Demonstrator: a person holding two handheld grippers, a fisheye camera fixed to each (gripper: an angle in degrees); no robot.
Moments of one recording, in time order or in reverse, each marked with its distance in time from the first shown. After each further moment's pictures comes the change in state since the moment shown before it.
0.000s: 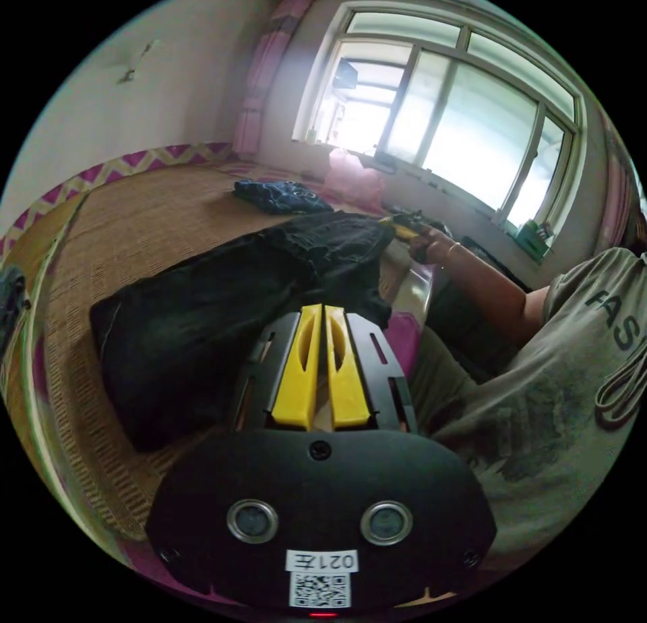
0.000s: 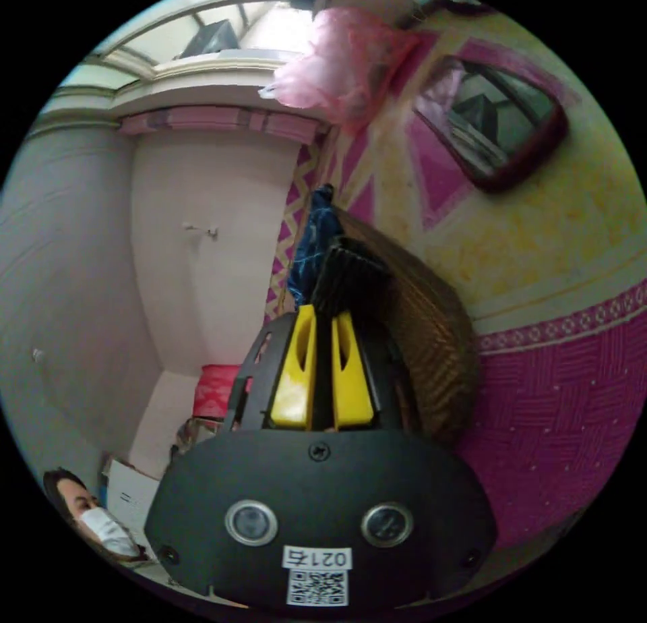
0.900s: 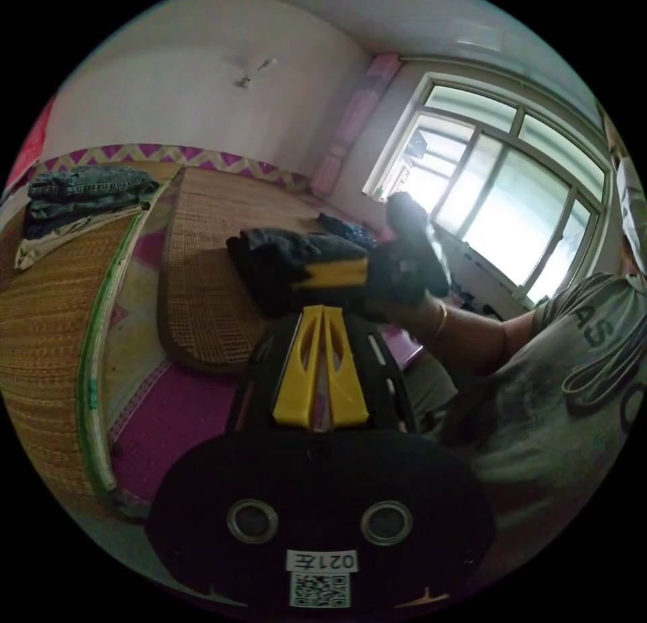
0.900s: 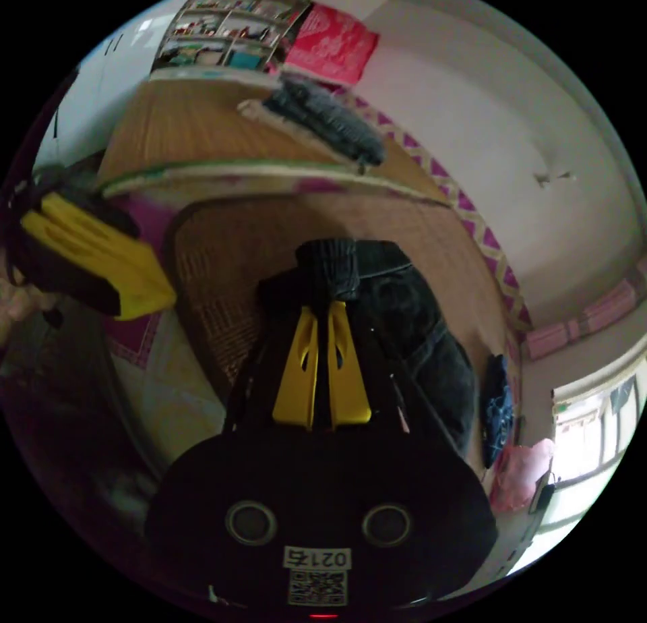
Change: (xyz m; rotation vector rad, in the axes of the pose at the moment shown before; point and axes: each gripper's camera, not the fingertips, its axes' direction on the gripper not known) left arm -0.109 0.133 -0.149 0.233 -0.114 -0.286; right arm -0.249 0.665 0.425 -0.666 0.523 -1.787
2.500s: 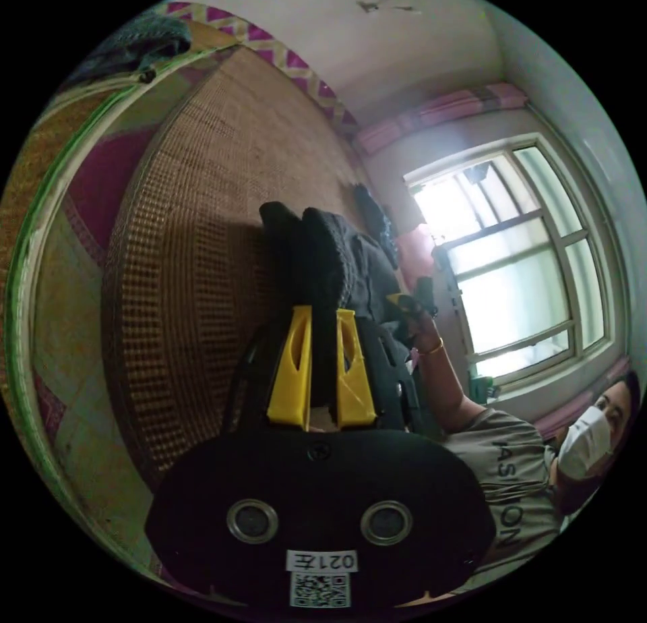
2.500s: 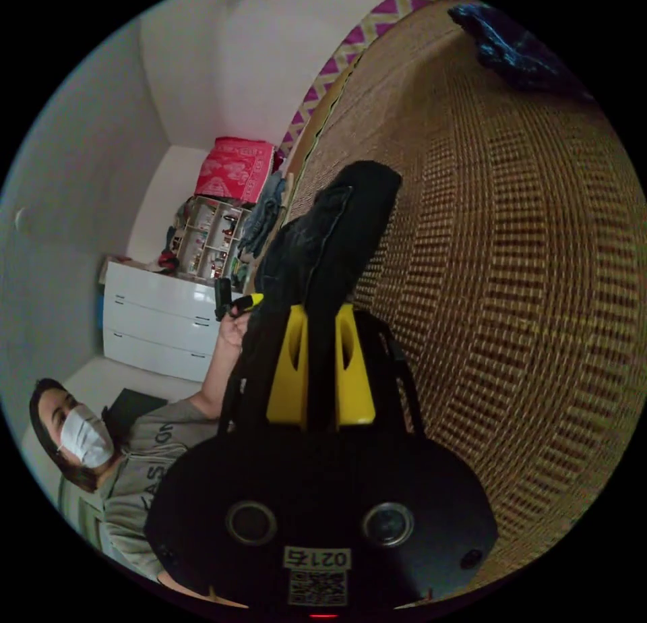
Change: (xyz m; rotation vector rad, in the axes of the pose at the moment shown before) left arm -0.263 -0.184 0.195 -0.267 0.238 -0.431; right arm 0.574 0.360 0.208 0.122 -1.130 0.917
